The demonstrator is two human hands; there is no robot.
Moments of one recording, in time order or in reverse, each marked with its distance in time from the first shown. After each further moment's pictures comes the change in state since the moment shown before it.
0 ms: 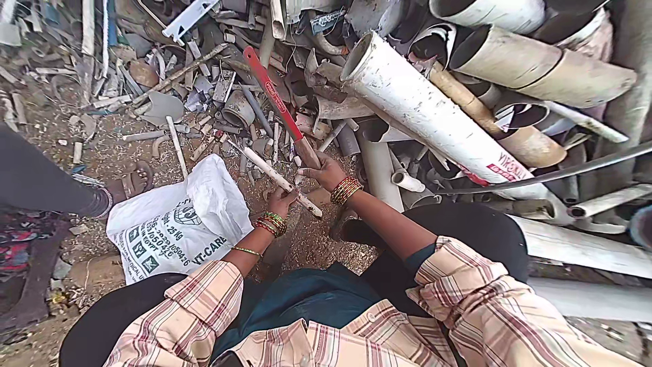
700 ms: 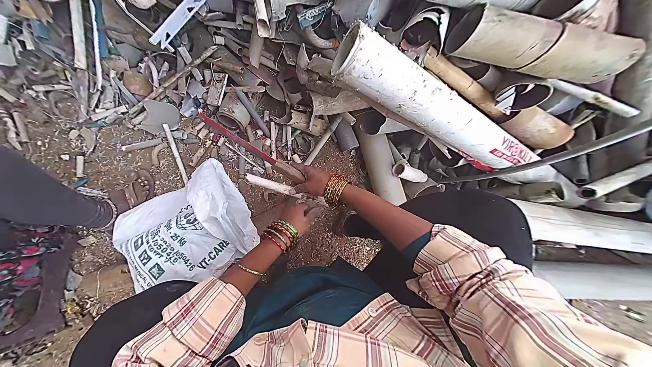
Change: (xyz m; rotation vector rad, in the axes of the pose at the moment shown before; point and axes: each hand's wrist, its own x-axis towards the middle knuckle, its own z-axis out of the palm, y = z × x) left_hand -0.049 0.049 0.024 1.042 -0.424 -0.153; right_hand 0.006 -0.001 0.010 -0.235 -0.400 0.058
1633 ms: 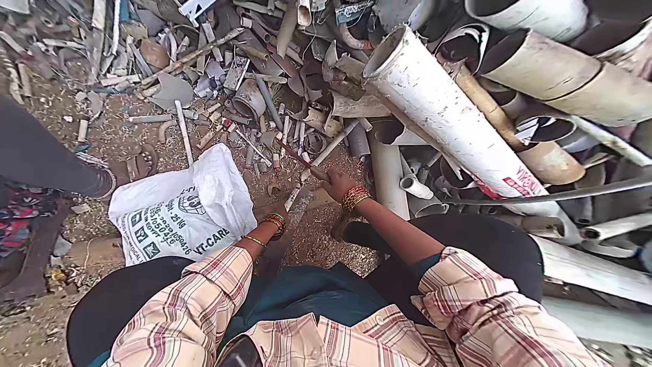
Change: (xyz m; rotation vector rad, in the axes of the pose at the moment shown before) left_hand 0.063 -0.080 0.004 0.217 -0.037 -0.270; right_hand -0.002 0.025 -0.005 -0.478 0.086 0.437
